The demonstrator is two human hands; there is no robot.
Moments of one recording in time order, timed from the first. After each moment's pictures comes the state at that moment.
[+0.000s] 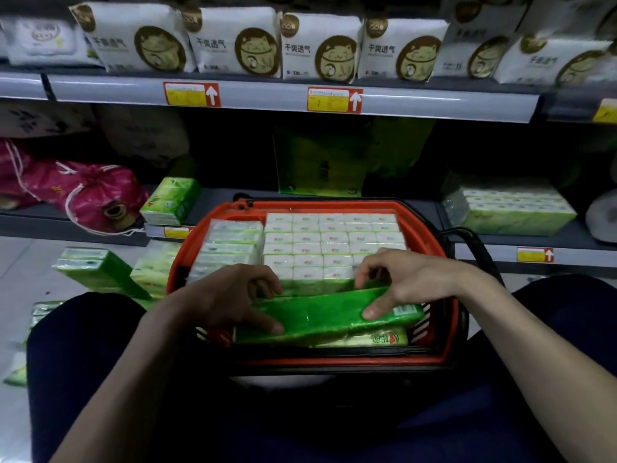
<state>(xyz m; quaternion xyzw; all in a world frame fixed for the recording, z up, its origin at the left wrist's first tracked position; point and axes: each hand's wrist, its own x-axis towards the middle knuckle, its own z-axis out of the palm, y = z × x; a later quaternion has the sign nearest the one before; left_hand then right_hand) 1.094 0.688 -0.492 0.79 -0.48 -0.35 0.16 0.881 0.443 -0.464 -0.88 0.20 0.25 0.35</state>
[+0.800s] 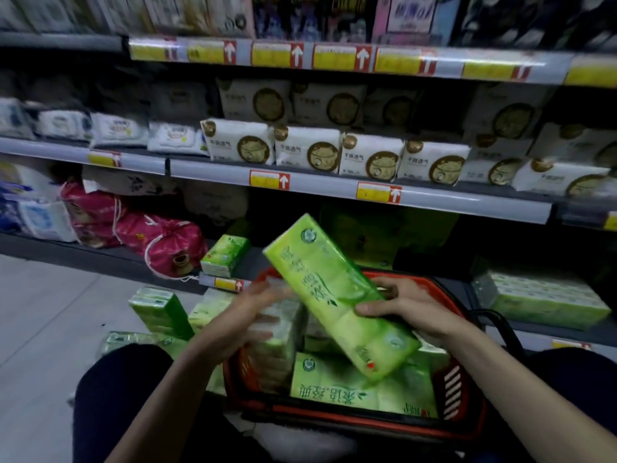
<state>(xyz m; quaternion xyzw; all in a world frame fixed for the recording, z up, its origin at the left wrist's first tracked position) 1.110 0.729 -0.458 0.69 -0.17 -0.42 0.56 0.930 0.480 -0.435 -0.75 0.25 0.01 0.61</state>
